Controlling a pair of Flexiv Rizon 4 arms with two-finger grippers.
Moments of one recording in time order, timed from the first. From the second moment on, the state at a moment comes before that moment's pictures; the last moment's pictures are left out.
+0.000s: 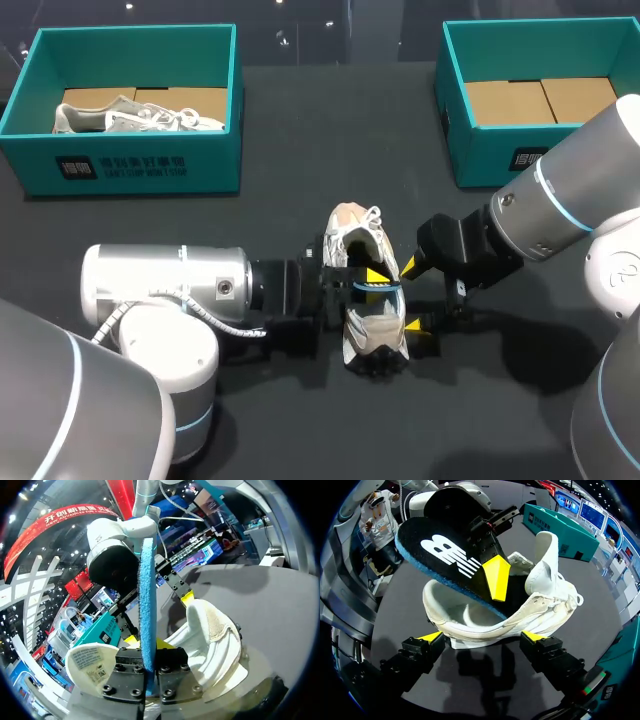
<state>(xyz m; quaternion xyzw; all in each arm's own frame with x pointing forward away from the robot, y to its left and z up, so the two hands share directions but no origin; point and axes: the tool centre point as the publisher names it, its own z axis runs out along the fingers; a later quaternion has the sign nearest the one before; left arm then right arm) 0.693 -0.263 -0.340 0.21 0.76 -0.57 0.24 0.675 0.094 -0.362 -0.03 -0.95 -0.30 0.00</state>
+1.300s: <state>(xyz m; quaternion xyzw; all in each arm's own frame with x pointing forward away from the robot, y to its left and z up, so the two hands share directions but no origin) 0.677 -0.253 -0.333 0.23 0.76 -0.56 0.23 0.675 0.094 -0.362 -0.03 -0.95 -0.30 0.00</state>
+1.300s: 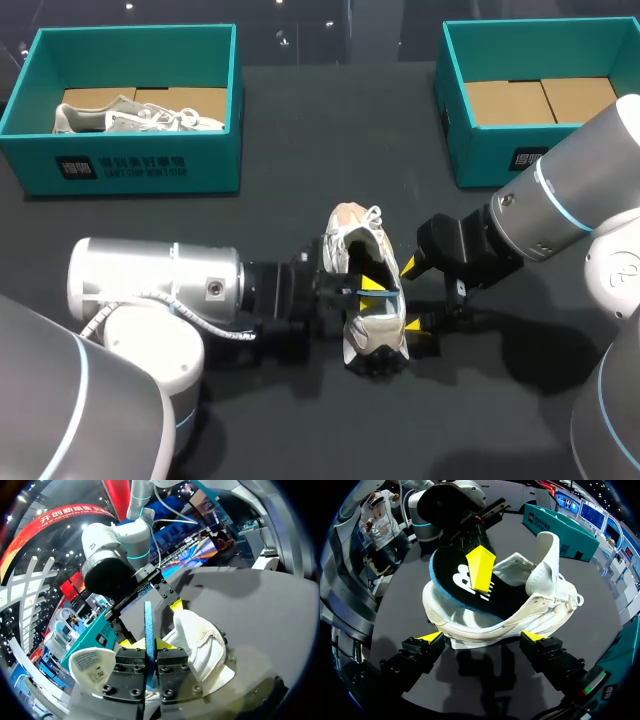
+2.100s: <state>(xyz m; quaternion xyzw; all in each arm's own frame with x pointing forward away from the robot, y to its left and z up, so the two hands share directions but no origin) 0.670 -0.260 -0.313 0.23 0.76 -0.56 0.24 0.675 0.094 -0.362 -0.03 -0.95 -0.30 0.00</state>
